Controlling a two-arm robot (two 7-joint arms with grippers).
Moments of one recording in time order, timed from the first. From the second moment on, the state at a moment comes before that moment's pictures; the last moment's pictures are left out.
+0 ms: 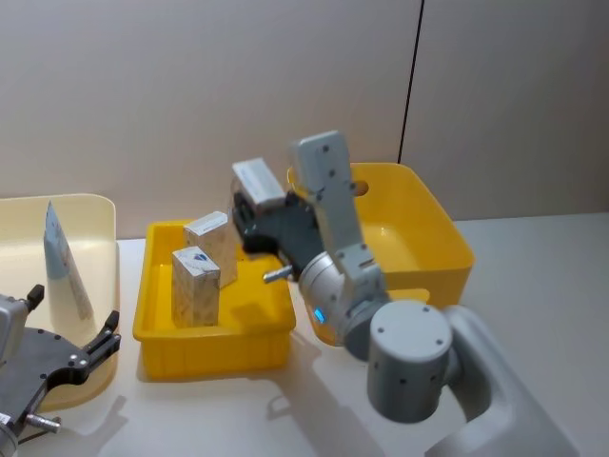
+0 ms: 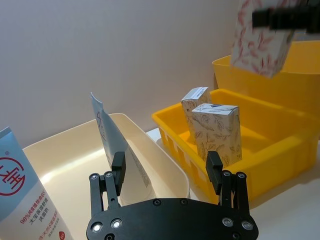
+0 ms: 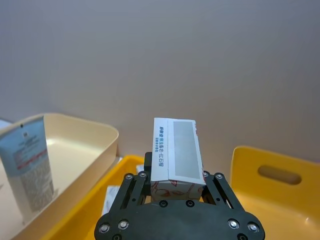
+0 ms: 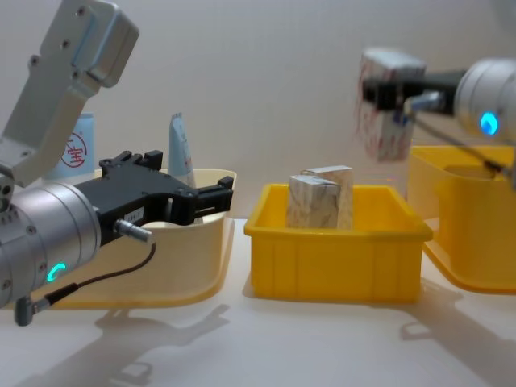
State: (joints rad) left arm -0.24 0.38 0.45 -1.63 -0.20 0.01 -0.01; right arm 0.38 0.11 -0.31 -1.59 0.08 0.30 -0.01
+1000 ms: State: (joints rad) left arm -0.24 0.38 0.45 -1.63 -0.20 0.01 -0.01; right arm 0.46 0.25 -0.10 -1.62 0.07 0.32 0.01
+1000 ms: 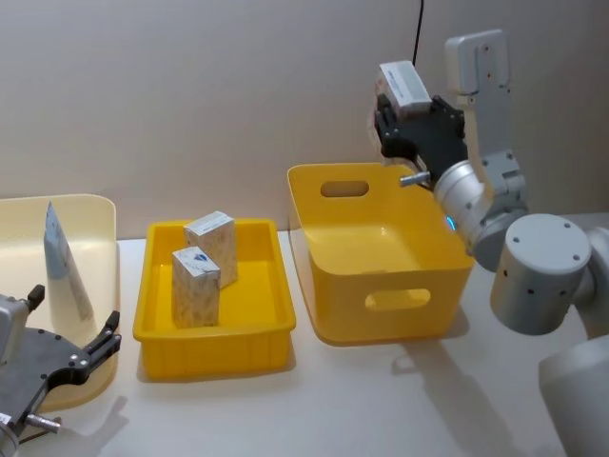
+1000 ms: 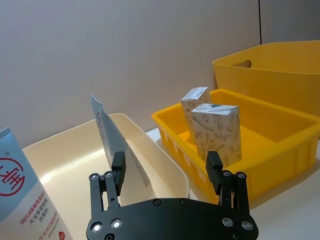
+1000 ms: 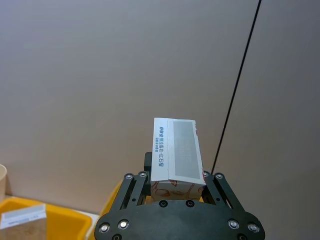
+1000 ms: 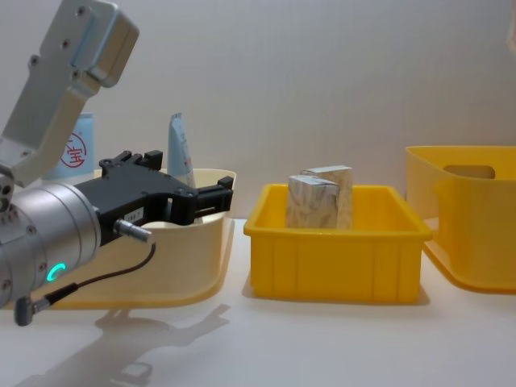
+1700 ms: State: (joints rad) left arm -0.24 0.38 0.45 -1.63 -0.20 0.01 -0.01; right arm 0.57 0.22 -0.12 -1.29 0.06 0.37 0.07
